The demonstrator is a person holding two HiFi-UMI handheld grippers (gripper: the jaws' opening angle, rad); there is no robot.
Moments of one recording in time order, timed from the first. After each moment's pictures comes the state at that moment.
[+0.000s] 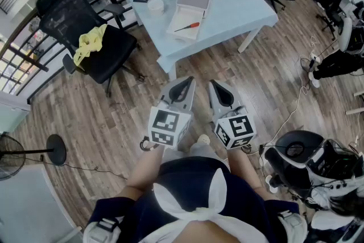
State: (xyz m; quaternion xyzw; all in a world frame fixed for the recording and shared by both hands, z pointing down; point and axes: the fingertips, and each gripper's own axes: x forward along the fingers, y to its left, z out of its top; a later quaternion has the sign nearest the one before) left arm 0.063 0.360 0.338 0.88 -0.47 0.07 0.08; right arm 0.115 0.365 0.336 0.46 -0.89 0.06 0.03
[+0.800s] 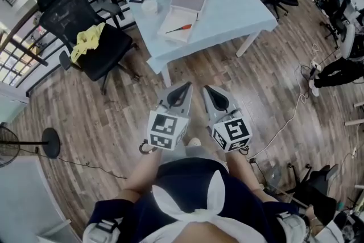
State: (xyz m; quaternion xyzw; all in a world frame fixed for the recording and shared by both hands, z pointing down) left arm 0.138 0.348 0.364 0.87 -0.49 0.08 0.09; right arm 0.180 0.353 0.357 0.40 -0.91 0.05 0.05
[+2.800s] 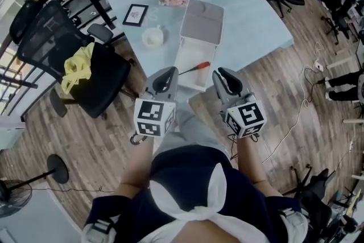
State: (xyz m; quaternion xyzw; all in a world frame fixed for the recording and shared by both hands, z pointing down) left arm -0.058 -0.045 0.391 0.86 -0.49 0.09 0.12; right arm 0.060 -0.039 0.370 0.44 -0.89 0.04 0.09
